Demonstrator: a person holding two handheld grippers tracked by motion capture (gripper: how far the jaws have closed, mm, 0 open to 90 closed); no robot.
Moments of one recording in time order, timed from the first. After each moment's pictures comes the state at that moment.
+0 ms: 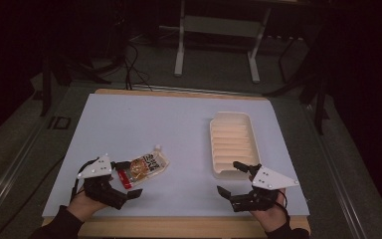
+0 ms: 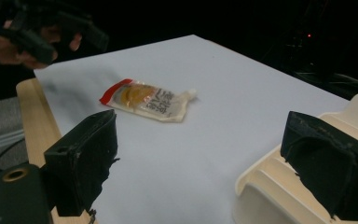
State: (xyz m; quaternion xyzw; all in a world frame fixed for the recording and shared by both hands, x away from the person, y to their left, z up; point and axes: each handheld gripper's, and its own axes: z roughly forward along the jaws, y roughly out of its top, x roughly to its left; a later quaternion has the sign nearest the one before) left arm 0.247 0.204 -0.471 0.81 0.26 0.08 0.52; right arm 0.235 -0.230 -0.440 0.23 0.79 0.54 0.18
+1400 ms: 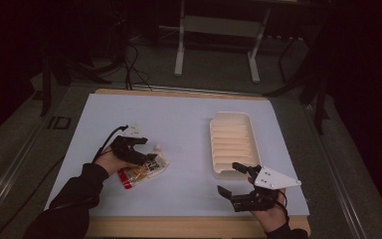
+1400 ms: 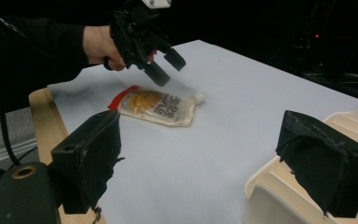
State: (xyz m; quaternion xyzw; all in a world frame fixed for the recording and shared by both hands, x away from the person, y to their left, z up) left arm 0.368 0.172 -0.492 0.87 0.29 0.10 0.39; right arm 0.236 -0.233 -0.442 0.24 0.78 0.56 0.16
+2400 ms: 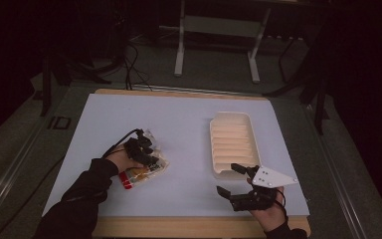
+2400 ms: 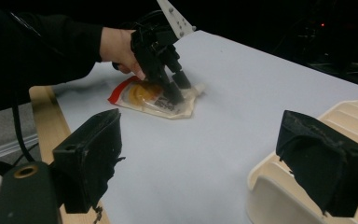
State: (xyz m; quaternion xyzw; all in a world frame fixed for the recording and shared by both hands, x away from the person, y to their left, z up) left arm 0.390 0.140 -0.518 0.92 0.29 0.06 0.24; right arm 0.239 -0.232 -0.448 0.24 0.78 0.55 0.15
